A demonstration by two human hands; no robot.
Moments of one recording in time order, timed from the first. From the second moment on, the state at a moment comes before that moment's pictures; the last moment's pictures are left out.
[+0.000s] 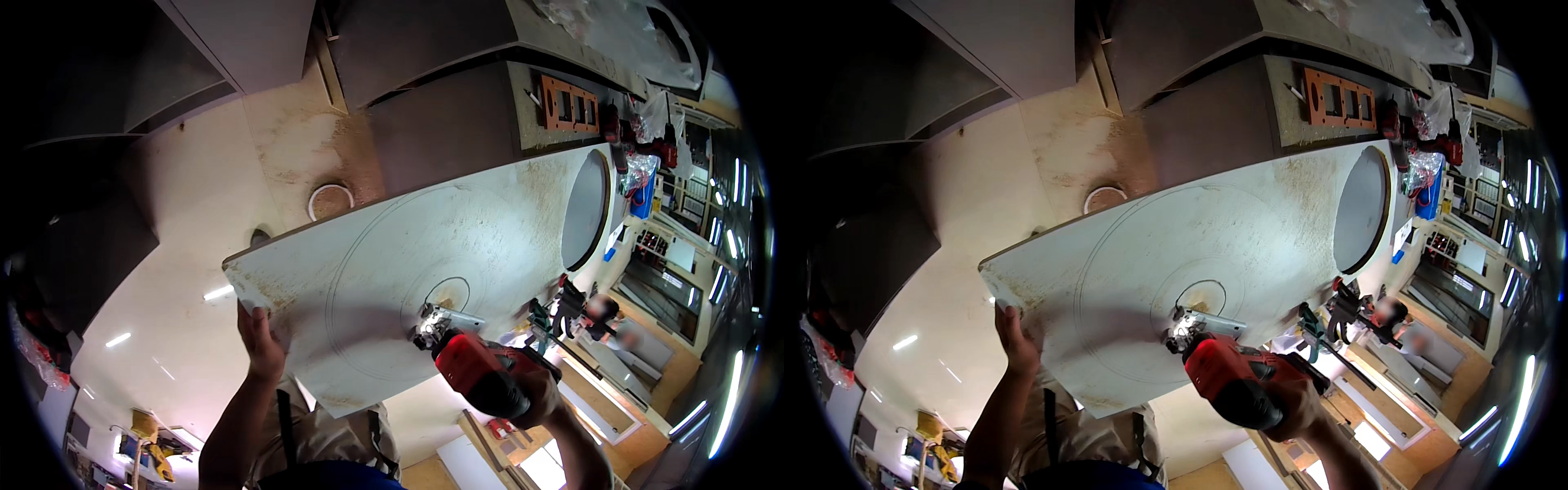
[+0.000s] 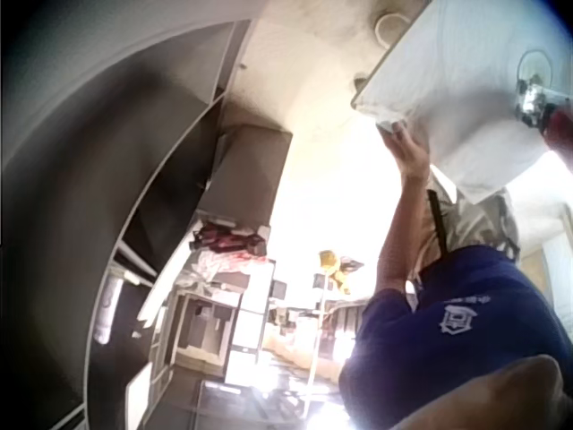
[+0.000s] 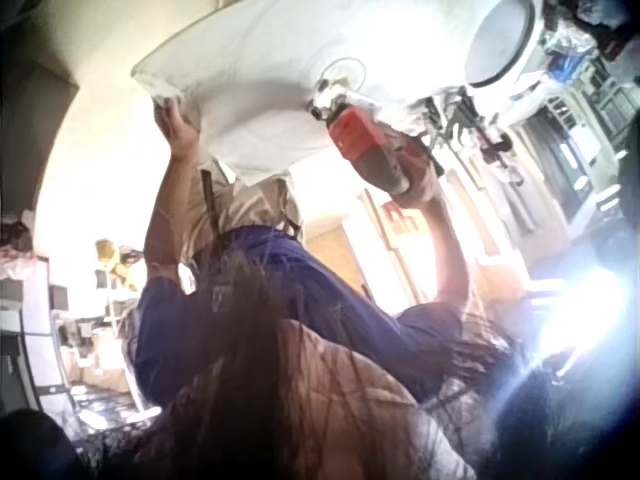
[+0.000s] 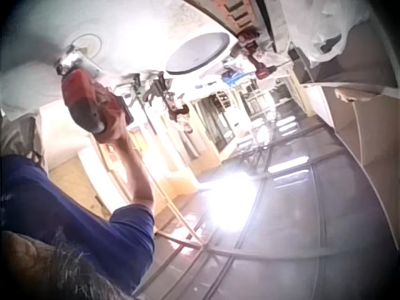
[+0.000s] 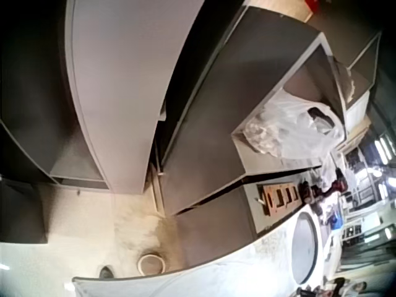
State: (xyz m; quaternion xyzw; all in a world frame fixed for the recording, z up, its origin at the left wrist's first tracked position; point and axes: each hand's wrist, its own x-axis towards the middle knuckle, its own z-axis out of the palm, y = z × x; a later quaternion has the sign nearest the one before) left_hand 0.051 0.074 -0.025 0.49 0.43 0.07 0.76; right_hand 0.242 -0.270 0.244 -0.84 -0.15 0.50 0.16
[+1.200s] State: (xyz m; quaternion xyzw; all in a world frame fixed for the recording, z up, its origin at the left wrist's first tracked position) left_hand 0.015 0.089 -0.044 0.95 0.17 0.16 0.18; right_hand 0.224 -0.297 0.229 -0.85 -0.22 0.43 0.20
